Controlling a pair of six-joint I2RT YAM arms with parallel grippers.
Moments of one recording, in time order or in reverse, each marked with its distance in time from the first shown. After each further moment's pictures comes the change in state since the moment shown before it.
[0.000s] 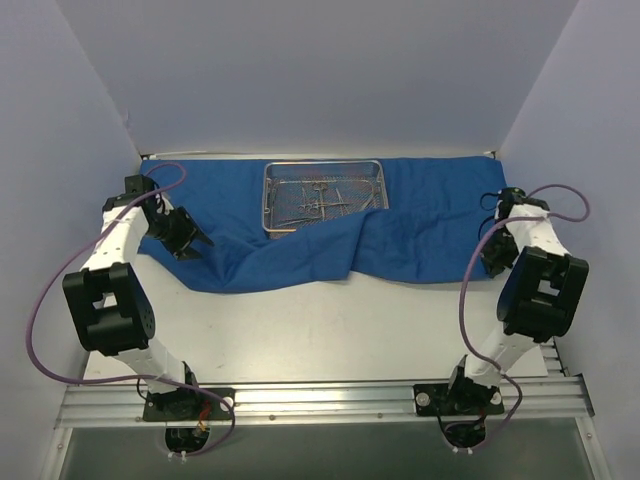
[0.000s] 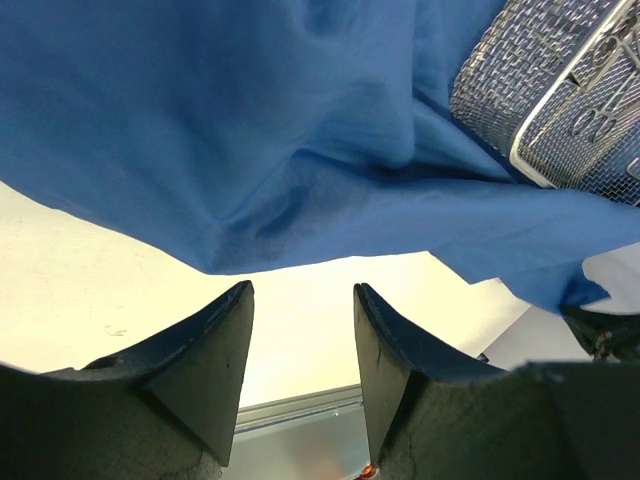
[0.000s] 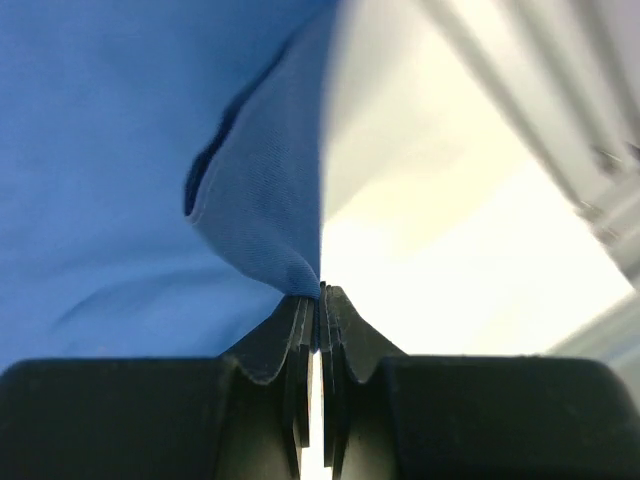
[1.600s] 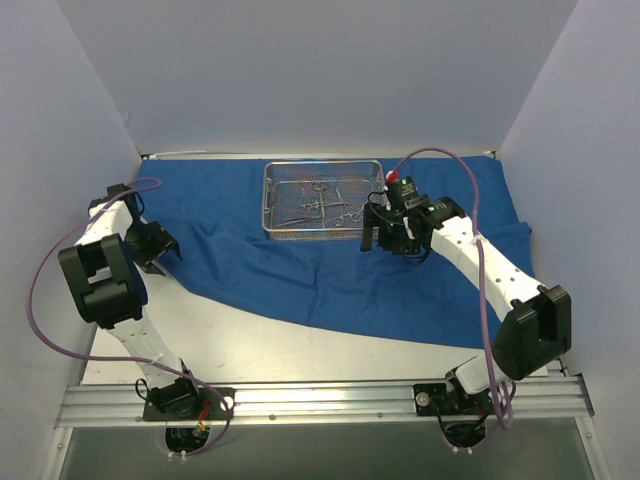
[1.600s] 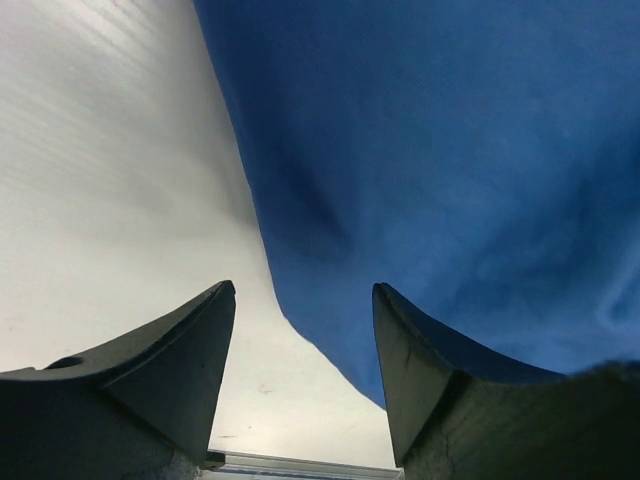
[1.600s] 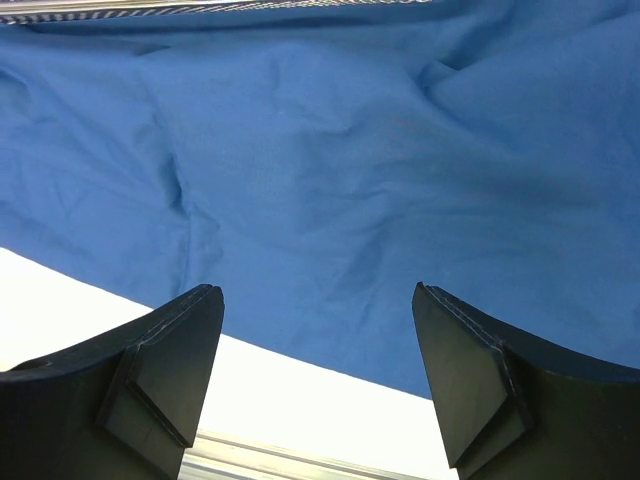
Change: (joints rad) left arm 0.150 0.216 0.096 -0.051 -0.314 0.068; right arm 0.739 -0.285 0.012 0.123 -0.256 0.048
